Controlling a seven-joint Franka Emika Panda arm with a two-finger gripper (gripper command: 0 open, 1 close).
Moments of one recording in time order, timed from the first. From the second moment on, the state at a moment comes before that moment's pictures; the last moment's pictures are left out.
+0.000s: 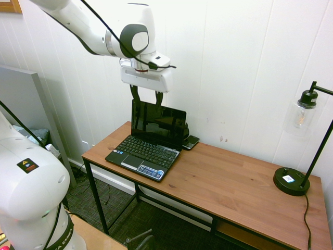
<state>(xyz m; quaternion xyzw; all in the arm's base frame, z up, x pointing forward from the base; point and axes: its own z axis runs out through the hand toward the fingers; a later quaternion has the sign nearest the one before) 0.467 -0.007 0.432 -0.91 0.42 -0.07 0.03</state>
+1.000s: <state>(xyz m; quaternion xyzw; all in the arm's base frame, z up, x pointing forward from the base) 0.619 0.052 0.419 -0.92 0.39 -0.02 0.02</state>
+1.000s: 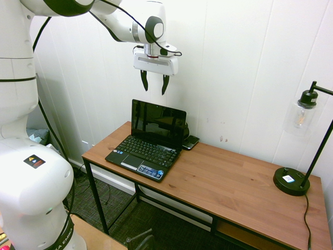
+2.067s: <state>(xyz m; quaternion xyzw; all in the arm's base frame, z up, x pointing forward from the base) 0.660 0.040 0.340 -0.91 0.41 0.05 0.04</state>
